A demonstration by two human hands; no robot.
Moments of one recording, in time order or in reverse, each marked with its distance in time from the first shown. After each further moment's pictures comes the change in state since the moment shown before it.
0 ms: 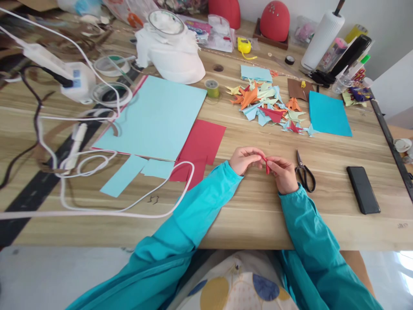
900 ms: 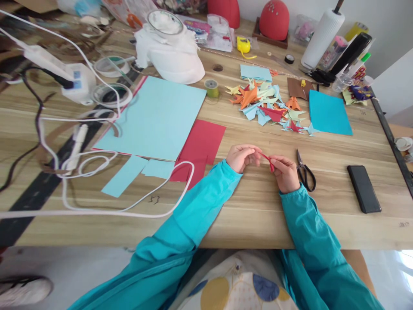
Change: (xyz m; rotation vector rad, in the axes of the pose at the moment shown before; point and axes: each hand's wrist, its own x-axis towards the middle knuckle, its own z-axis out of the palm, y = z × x) left_hand 0.001 0.005 -0.002 0.022 0.136 0.002; right_hand 0.001 -0.003 -0.001 0.058 0.052 0.034
